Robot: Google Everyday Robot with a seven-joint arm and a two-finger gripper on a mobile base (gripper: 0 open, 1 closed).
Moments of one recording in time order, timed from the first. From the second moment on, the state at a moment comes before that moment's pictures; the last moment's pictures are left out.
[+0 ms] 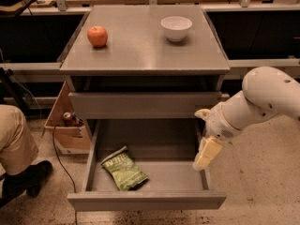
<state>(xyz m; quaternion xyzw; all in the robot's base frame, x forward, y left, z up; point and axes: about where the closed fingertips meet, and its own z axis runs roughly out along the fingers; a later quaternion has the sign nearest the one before) 0.497 -0.146 0.721 -0.61 0.75 0.14 0.22</state>
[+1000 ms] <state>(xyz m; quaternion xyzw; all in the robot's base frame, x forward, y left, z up) 0.553 -0.089 0.622 -0.57 0.74 0.23 0.26</state>
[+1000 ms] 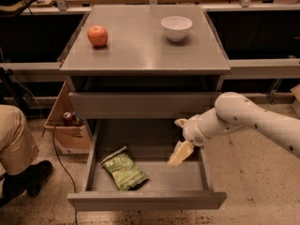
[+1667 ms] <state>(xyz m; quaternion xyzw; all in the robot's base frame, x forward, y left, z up) 0.592 -0.037 0.534 -0.56 0.72 0.27 0.31</state>
